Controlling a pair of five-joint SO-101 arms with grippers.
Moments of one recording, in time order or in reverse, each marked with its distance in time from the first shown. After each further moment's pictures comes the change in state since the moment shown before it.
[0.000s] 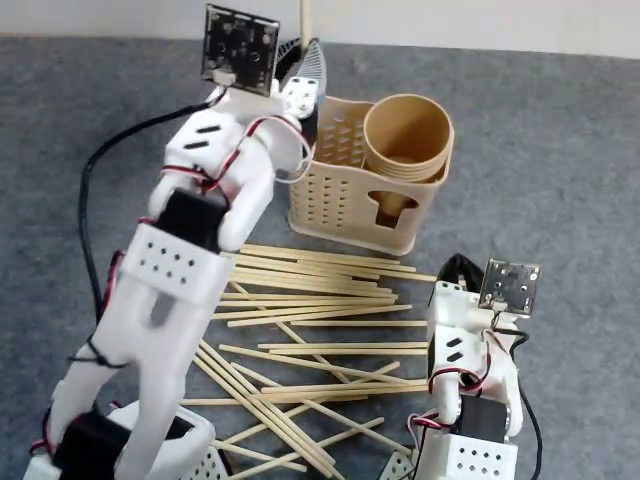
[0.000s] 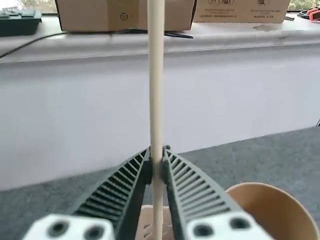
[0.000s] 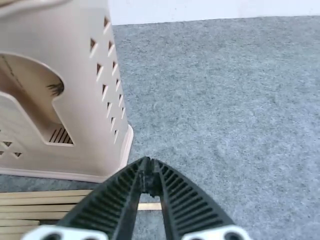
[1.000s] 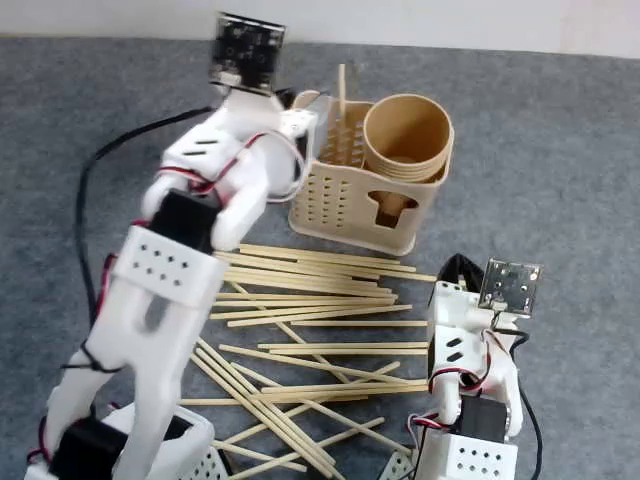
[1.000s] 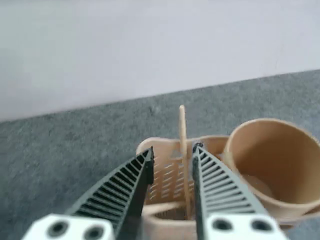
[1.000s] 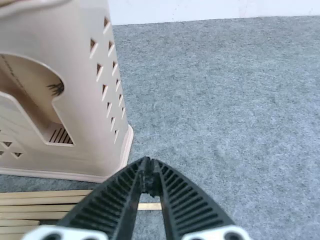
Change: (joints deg) left arm -1.6 -0.9 0.1 16.5 2.5; right arm 0.0 0.0 0.0 0.0 0.0
